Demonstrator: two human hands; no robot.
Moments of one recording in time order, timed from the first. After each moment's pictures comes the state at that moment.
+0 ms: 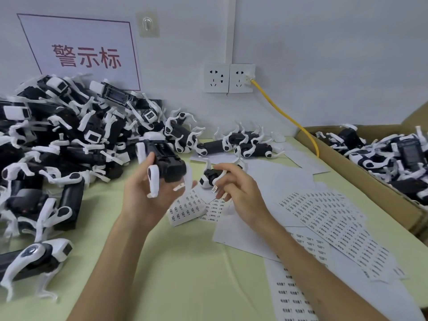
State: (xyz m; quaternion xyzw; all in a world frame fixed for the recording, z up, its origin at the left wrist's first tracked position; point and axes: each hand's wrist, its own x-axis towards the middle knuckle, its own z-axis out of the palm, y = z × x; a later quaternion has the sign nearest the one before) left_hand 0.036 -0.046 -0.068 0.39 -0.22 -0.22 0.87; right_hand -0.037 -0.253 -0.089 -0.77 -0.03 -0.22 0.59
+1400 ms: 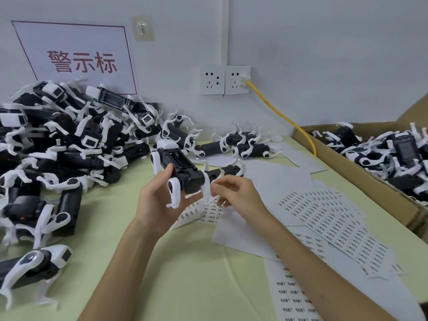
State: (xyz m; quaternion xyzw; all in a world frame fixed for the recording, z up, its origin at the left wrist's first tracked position) left_hand 0.025 -0.064 -0.076 0.40 -0.26 -0.26 0.84; right_hand -0.038 -0.252 -0.083 -0.76 0.05 -0.15 0.63
